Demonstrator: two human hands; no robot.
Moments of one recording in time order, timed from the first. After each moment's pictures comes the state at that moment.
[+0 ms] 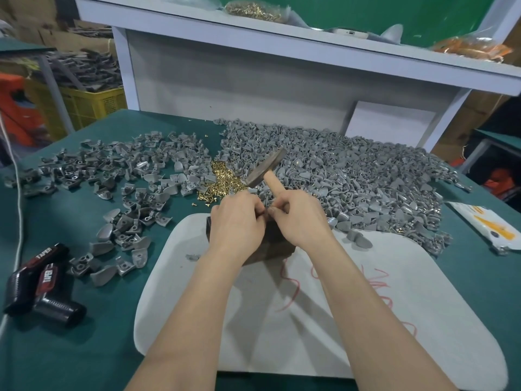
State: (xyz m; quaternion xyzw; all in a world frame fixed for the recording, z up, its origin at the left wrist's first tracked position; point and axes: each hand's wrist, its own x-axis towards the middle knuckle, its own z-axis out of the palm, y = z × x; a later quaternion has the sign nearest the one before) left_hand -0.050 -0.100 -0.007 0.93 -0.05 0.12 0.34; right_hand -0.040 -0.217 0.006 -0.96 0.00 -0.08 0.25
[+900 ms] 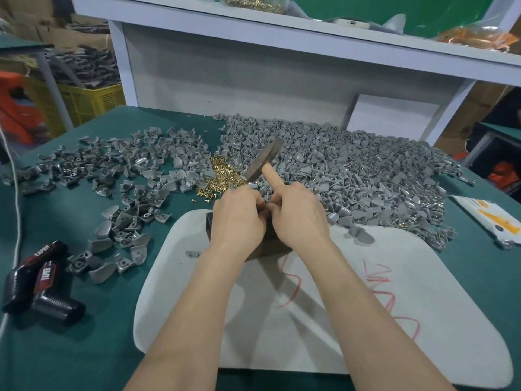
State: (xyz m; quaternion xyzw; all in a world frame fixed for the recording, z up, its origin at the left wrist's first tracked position) left_hand -0.047 -0.101 -0.008 0.94 -0.07 0.14 0.31; right_hand -0.047 -0.206 0.006 -0.98 0.00 -0.14 0.15
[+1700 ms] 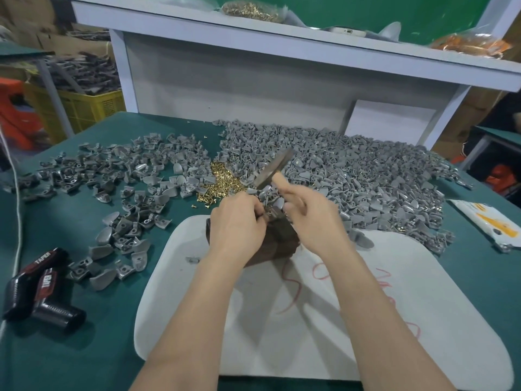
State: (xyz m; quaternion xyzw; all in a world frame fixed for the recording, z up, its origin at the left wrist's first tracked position) left_hand -0.052 -0.101 -0.004 0.93 -0.04 0.13 0.34; right_hand -0.056 -0.234 0.005 -0.92 -0.02 -0.15 0.35
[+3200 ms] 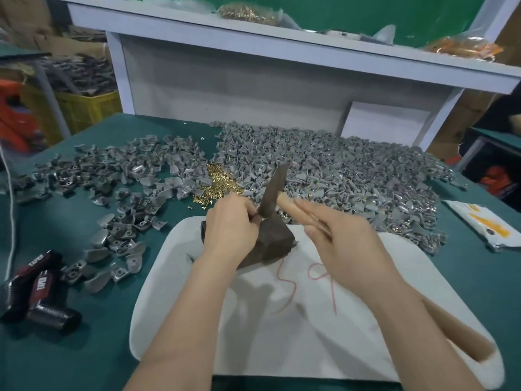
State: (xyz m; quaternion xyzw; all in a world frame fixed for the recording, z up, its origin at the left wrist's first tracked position) left_hand -0.048 -0.100 -0.008 0.92 -0.02 0.11 0.37; right_hand -0.111 -0.263 0.020 -0.96 -0.07 -0.15 0.22
